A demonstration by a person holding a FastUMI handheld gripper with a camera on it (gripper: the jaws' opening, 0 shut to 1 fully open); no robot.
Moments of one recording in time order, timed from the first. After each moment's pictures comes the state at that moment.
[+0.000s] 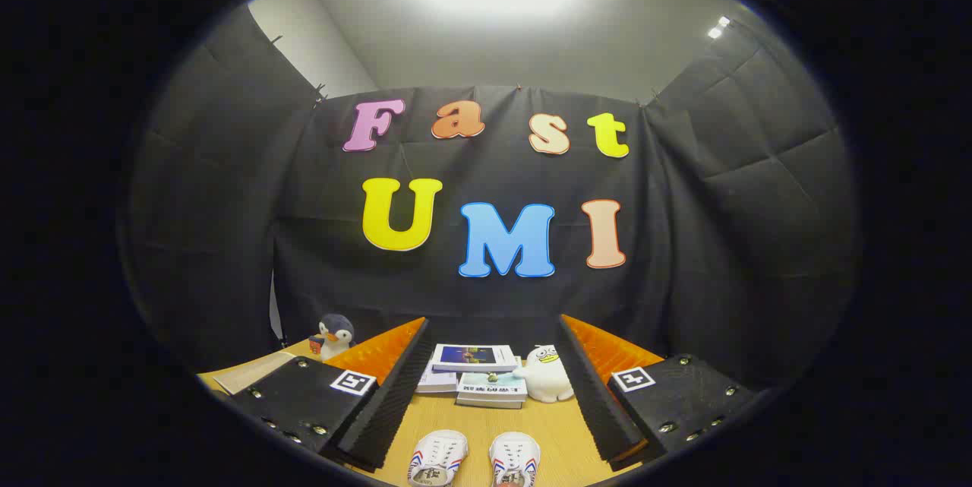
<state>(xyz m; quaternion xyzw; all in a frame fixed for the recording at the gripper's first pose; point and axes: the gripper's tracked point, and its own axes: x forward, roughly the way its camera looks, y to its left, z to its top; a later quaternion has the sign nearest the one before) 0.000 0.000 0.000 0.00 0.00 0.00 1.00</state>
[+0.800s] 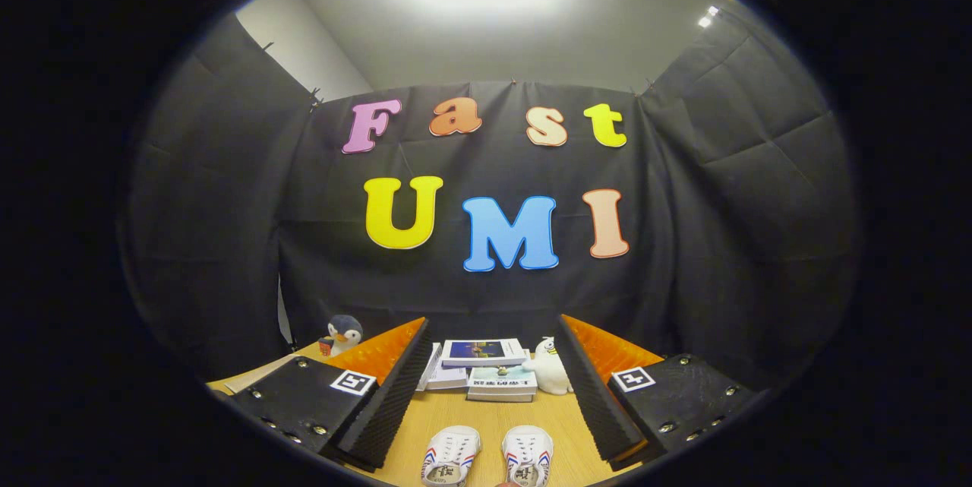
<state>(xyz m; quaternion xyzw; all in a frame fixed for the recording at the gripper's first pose) -0.008 0.003 -0.009 0.02 0.01 0.00 1.00</state>
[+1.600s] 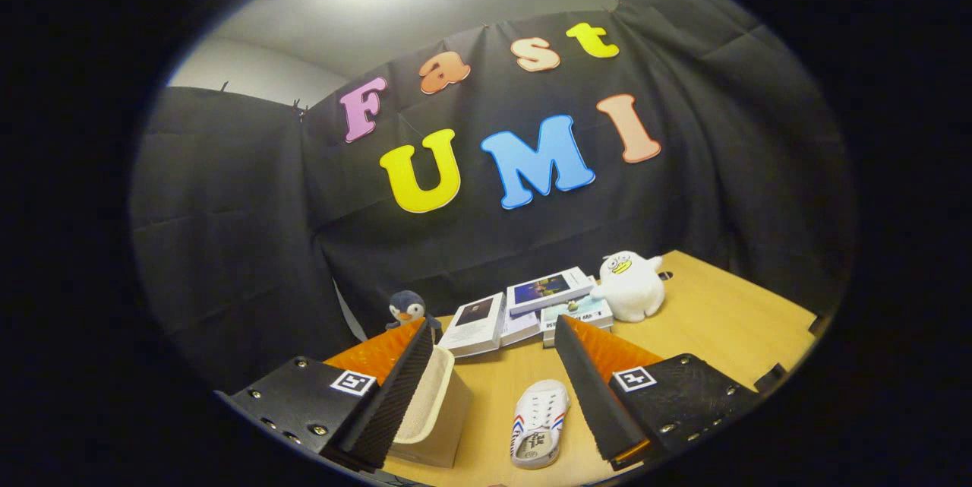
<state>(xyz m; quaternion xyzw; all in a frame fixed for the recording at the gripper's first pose) -0.012 0.060 -0.082 0.19 0.14 0.09 0.97</state>
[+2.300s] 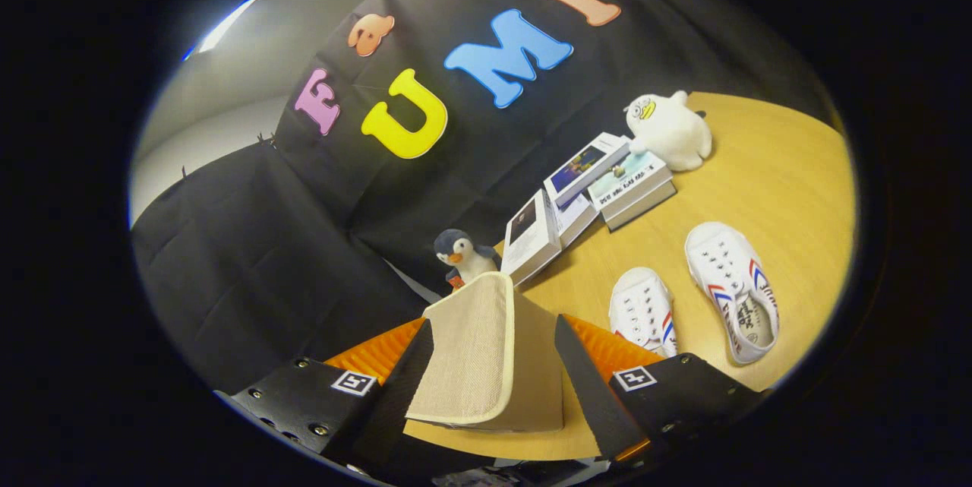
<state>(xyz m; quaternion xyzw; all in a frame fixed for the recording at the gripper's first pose) -0.024 0.139 -0.159 0.40 0.29 0.16 0.86</state>
